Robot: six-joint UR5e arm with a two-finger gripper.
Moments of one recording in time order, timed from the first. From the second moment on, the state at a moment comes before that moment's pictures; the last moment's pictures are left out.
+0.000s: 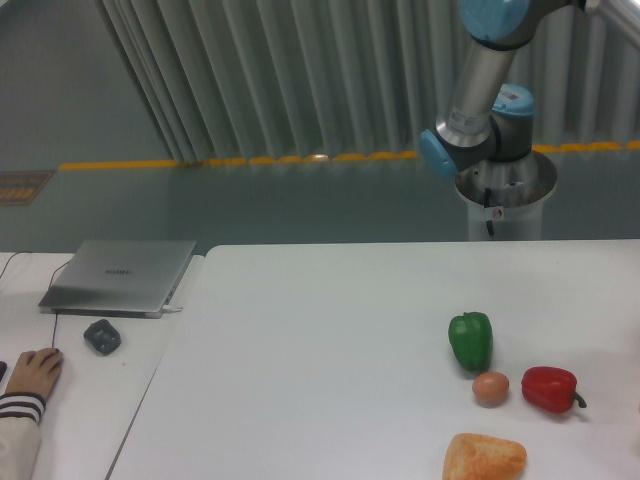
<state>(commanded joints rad) 2.80 -2.00 -1.53 -1.10 1.60 1.28</state>
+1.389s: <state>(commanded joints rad) 2.82 -2.02 -1.54 -1.09 1.61 1.24</state>
